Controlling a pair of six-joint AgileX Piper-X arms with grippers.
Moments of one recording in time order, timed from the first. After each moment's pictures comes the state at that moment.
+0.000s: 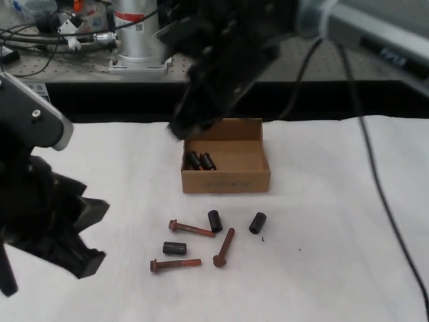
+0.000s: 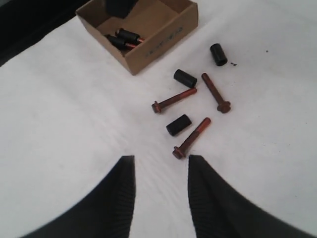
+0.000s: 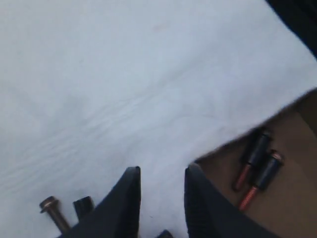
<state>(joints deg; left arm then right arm) -25.3 51.1 -42.9 27.7 7.5 16.7 44.8 122.9 -115.8 58.7 -14.2 -21.4</state>
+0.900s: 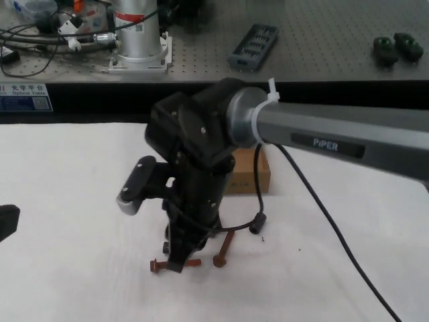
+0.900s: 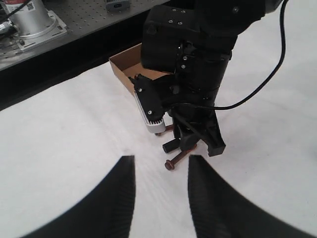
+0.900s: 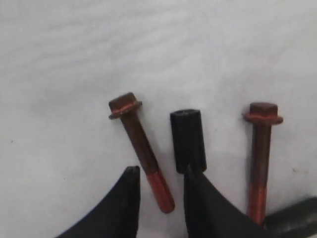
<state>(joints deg) -24.8 25.4 -42.7 41.0 6.7 8.9 51.9 123.6 -97.9 59.2 -6.5 -28.7</state>
